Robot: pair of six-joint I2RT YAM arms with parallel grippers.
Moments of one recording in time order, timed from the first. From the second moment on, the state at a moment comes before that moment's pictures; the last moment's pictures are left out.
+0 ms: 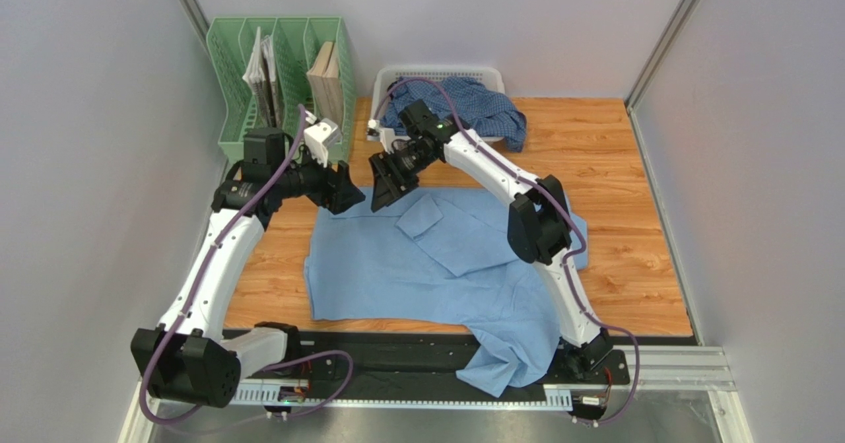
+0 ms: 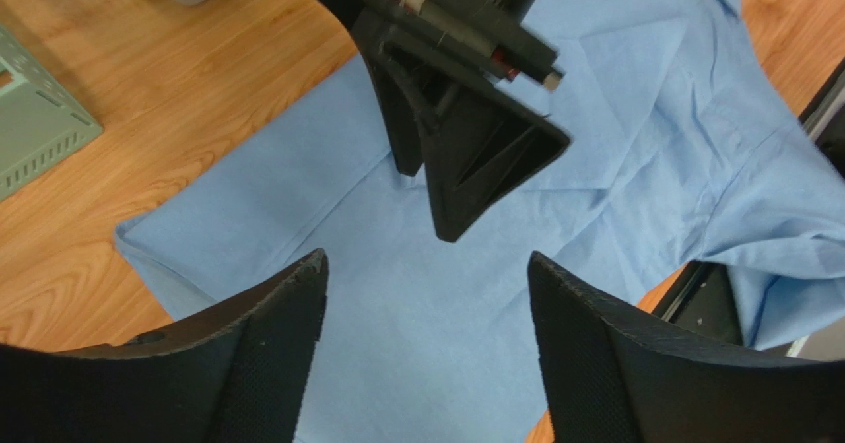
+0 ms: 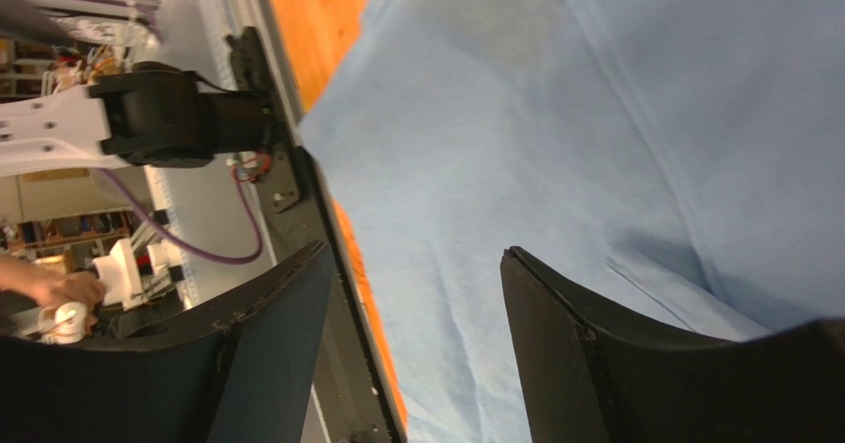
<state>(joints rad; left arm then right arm) -0.13 1.14 1.12 -0.61 0.67 0.19 0.65 2.34 2.20 -0.94 -0.84 0.04</state>
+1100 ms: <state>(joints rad) -0.78 1.90 1.32 -0.50 -0.03 0.65 -0.03 1.91 1.39 -1.16 -0.68 -0.37</state>
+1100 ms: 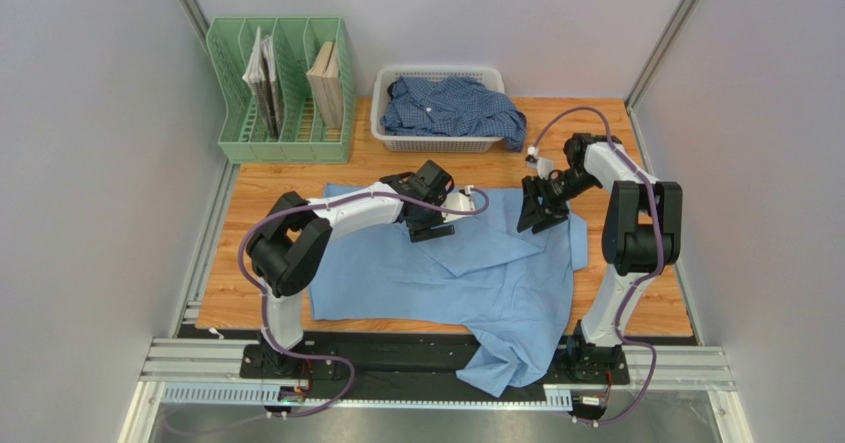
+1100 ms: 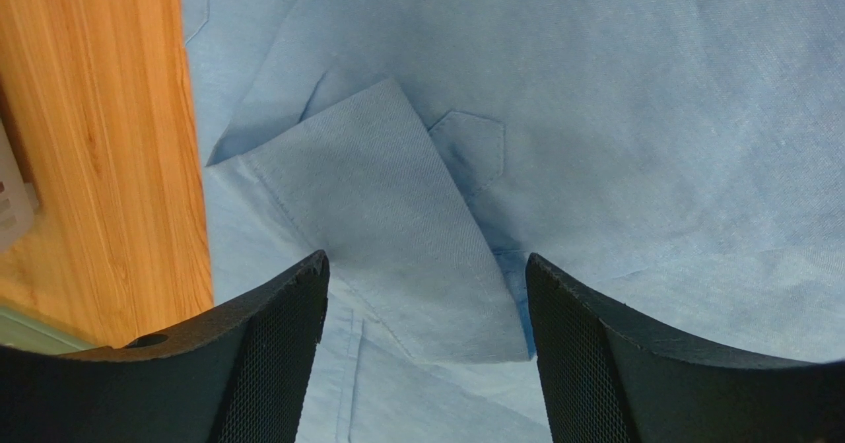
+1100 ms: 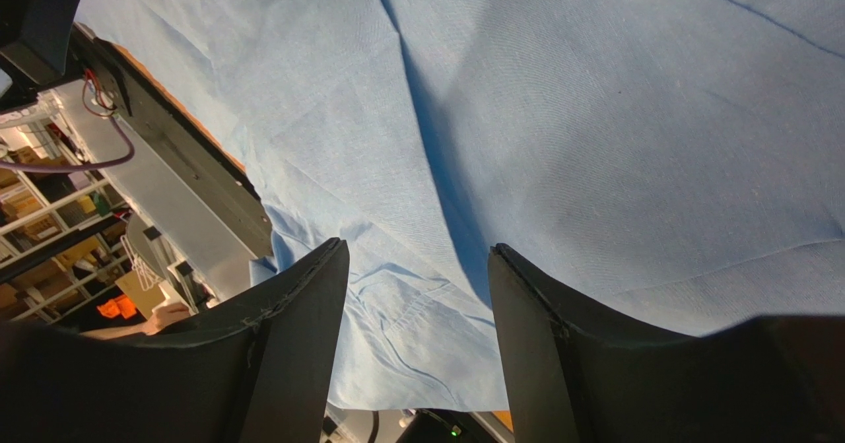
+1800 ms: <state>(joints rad) -0.79 1.77 1.35 -0.64 -0.06 0.60 -0.04 1.91 1.39 -1.15 -0.64 -0.43</state>
